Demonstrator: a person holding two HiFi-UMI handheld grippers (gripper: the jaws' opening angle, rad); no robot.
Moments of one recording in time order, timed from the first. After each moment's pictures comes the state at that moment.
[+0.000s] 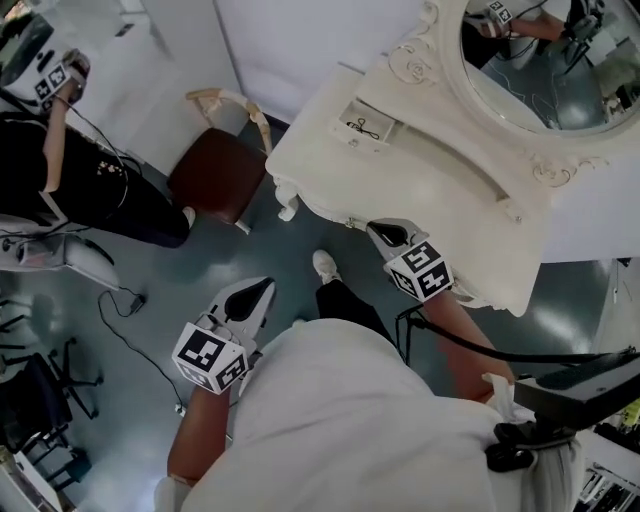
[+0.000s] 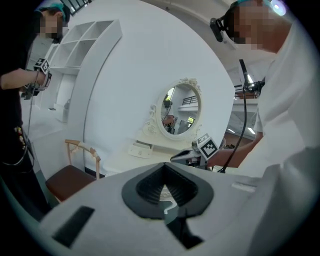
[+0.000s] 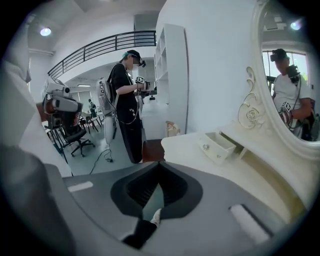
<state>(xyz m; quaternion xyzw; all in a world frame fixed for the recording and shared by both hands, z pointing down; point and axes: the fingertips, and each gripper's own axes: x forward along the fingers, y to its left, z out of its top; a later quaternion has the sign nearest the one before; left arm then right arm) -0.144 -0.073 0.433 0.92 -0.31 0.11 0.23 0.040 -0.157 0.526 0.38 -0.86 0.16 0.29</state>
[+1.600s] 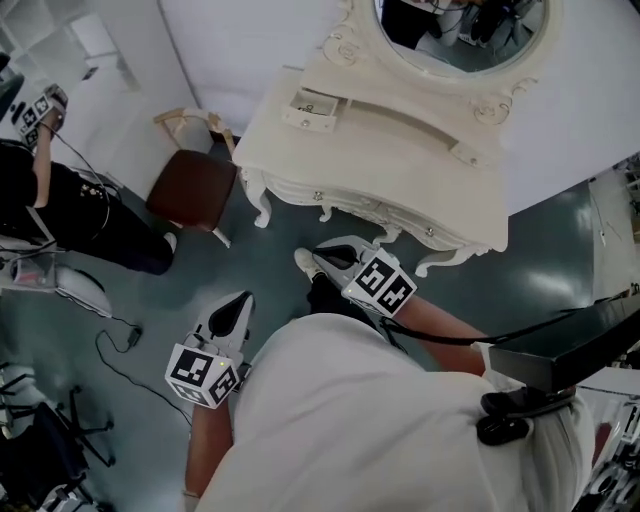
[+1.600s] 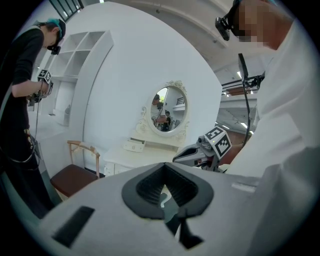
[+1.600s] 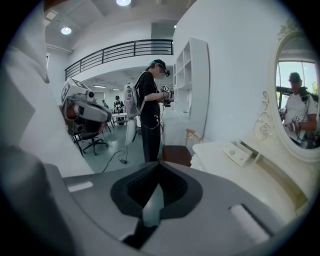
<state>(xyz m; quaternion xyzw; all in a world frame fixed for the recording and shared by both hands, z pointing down) -0.193 0.061 0.431 0.93 -0.29 0.11 0.20 -0.070 0.020 0.488 0.34 -0.89 0.11 0.27</state>
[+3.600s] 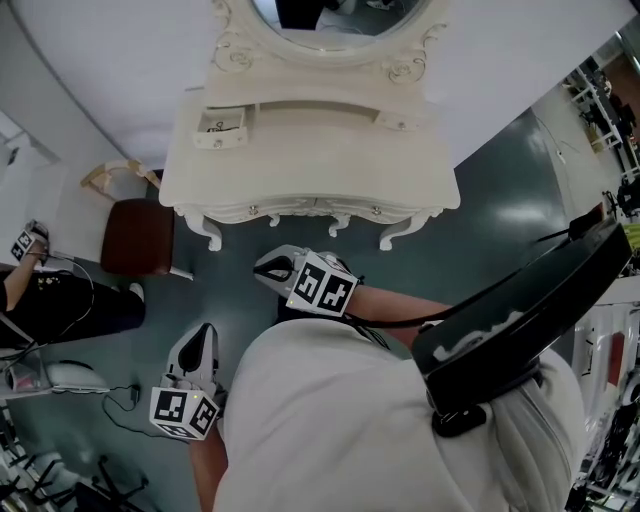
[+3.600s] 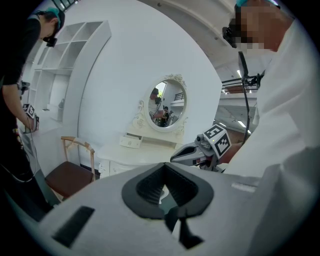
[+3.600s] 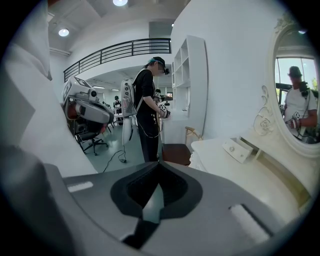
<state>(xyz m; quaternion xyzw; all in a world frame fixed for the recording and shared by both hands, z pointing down) -0.166 0.040 0.449 0.93 -0.26 0.13 0.21 -0.053 0.003 0.503 0.34 -0.89 0.11 0.27</state>
